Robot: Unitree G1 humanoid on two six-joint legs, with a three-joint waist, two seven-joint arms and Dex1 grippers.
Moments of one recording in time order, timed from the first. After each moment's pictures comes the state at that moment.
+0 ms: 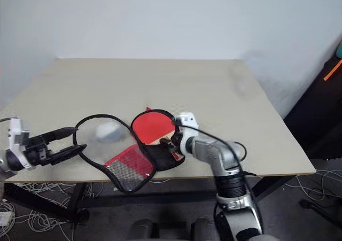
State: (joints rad) left arm -0.03 0.89 0.46 0.18 -0.61 0.30 -1.33; right arm -0.53 -0.10 0.00 -0.16 0.43 1.25 0.27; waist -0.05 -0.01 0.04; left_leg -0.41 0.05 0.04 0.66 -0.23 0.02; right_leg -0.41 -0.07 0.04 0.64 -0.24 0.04
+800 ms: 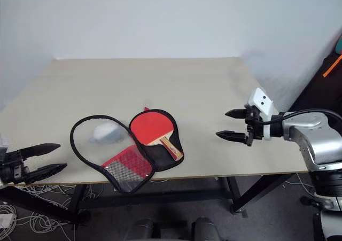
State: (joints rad) left arm 0.19 0.92 0.51 0.15 -0.54 0.25 -1.36; right arm -0.47 -0.89 0.00 -0.05 0.42 0.58 1.16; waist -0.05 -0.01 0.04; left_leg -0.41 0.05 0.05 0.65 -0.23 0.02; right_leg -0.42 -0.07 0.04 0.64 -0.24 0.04
